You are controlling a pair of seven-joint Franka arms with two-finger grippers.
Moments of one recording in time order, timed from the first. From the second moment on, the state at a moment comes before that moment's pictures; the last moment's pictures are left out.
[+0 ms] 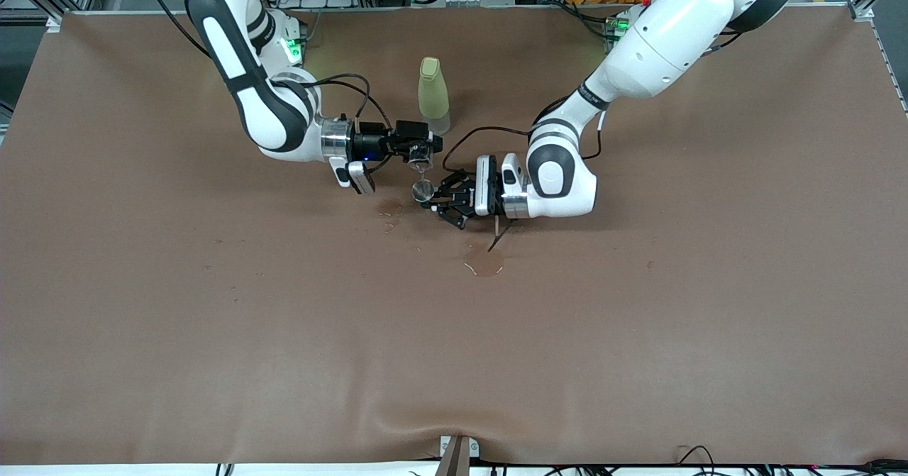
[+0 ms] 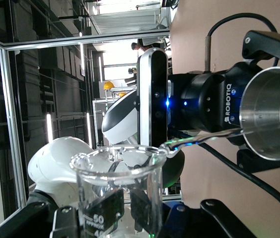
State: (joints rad) left arm -0.28 0.77 -0.45 -1.79 -1.71 2.34 2.52; right arm 0.61 0.25 -0.05 -2.33 2.12 1.88 -1.03
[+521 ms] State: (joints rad) left arm -0.28 0.77 -0.45 -1.80 -1.71 2.34 2.52; right arm 0.61 0.25 -0.05 -2.32 2.14 1.88 -0.93
